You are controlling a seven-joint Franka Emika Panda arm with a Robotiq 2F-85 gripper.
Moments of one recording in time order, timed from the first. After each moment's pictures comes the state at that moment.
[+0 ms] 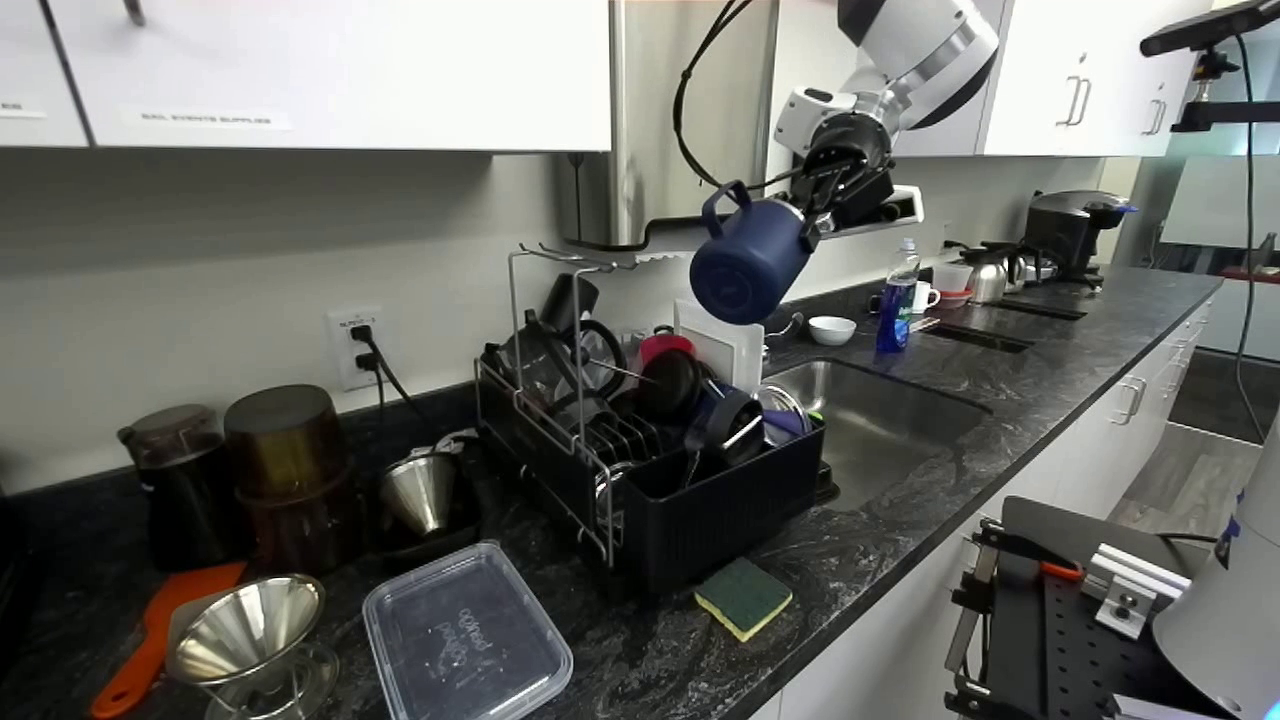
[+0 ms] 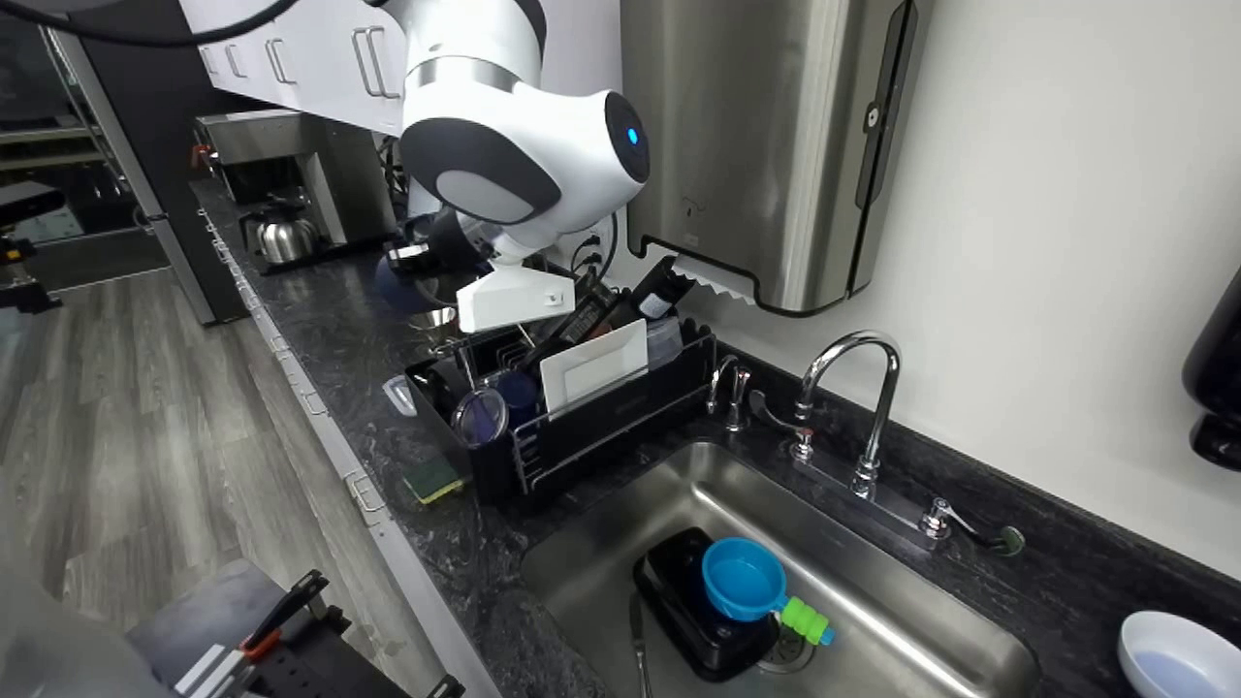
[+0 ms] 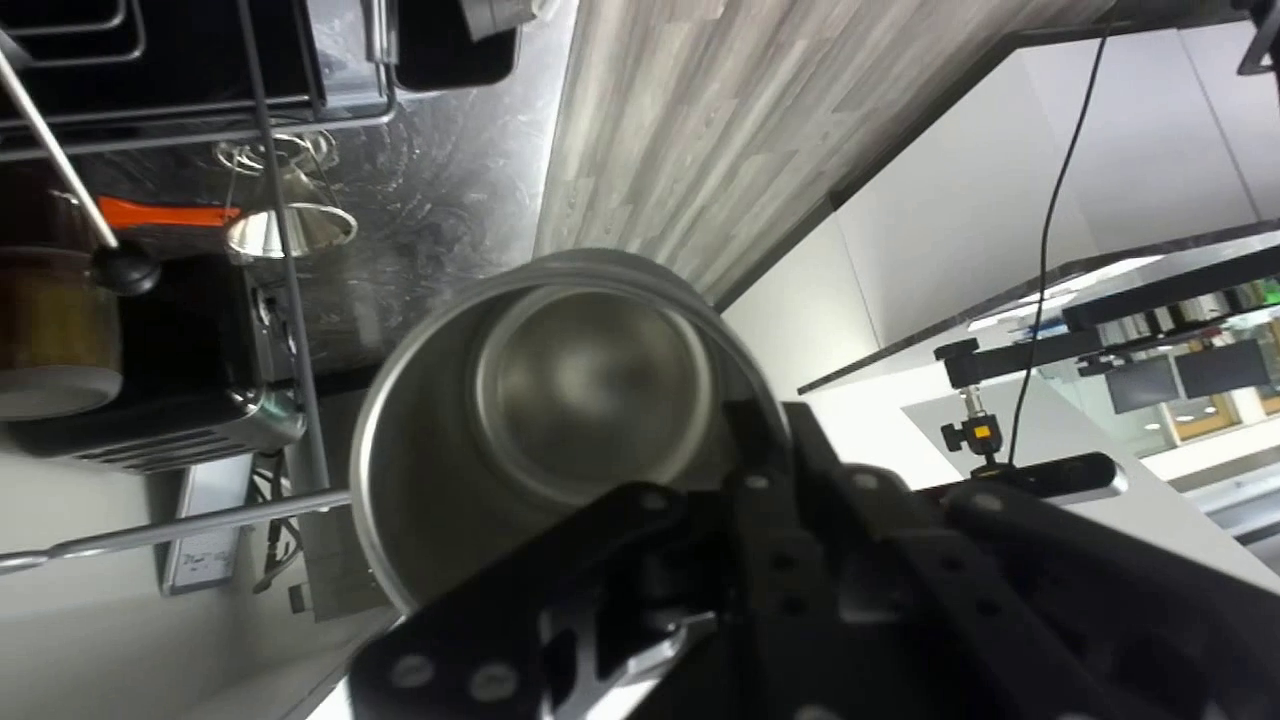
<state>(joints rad) -0.18 -0.22 -0.20 -2.35 0.88 1.56 -1.98</state>
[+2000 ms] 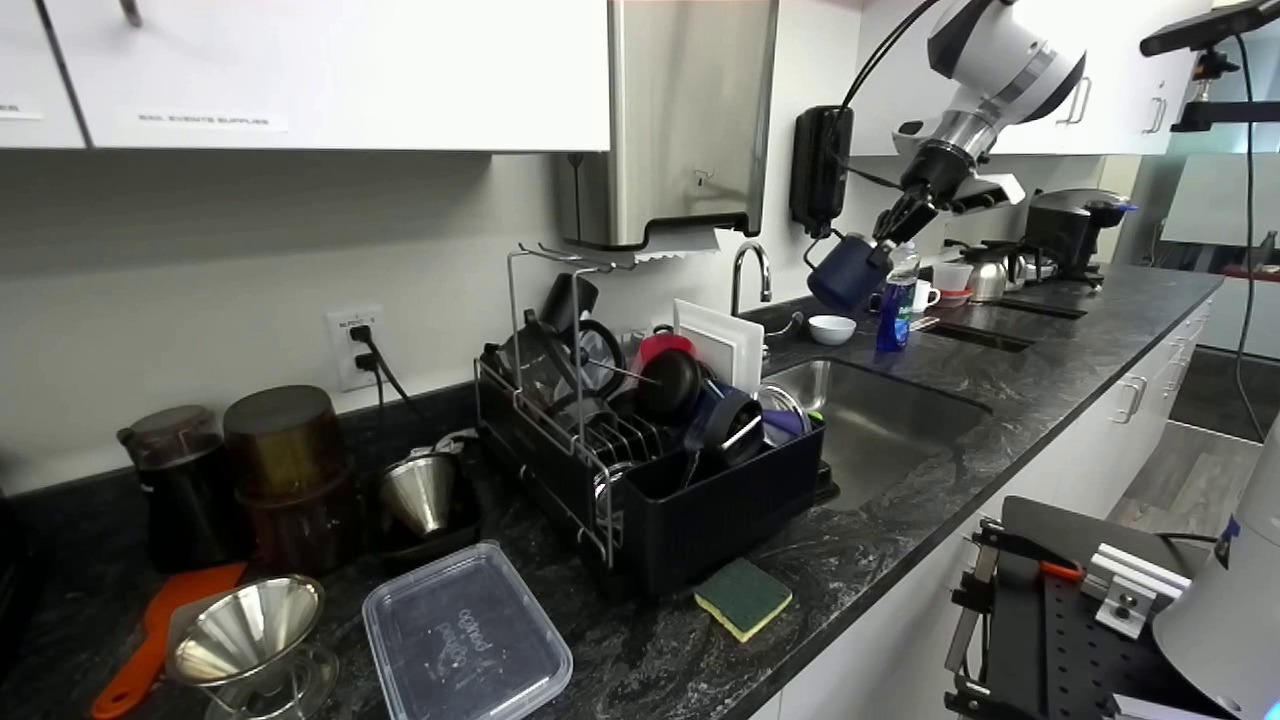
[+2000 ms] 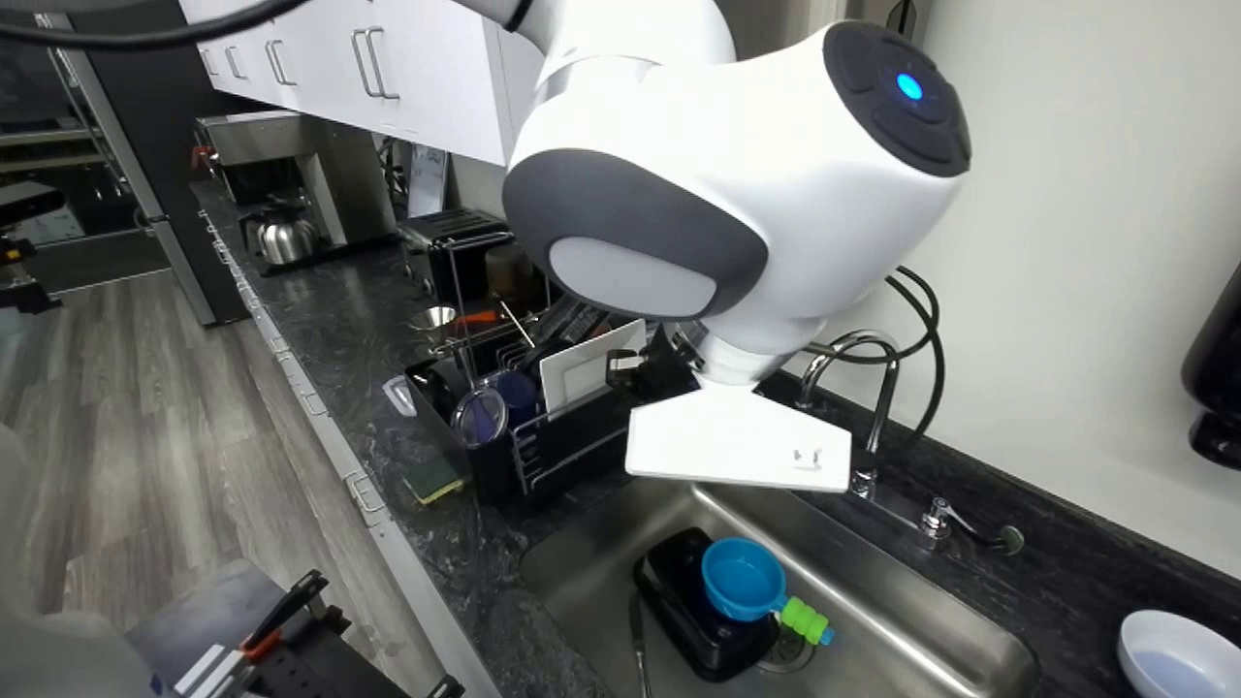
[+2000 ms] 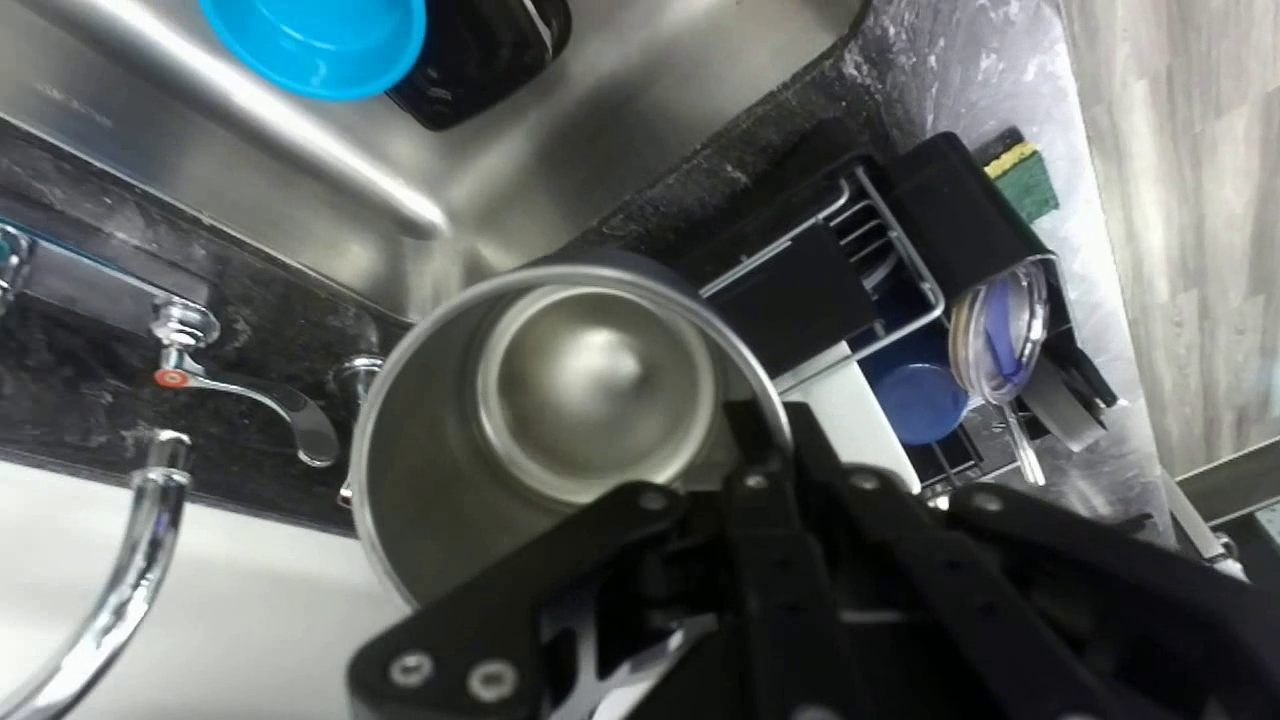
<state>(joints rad) -0.37 -0.09 -0.49 -2.22 0.60 1.93 -1.70</state>
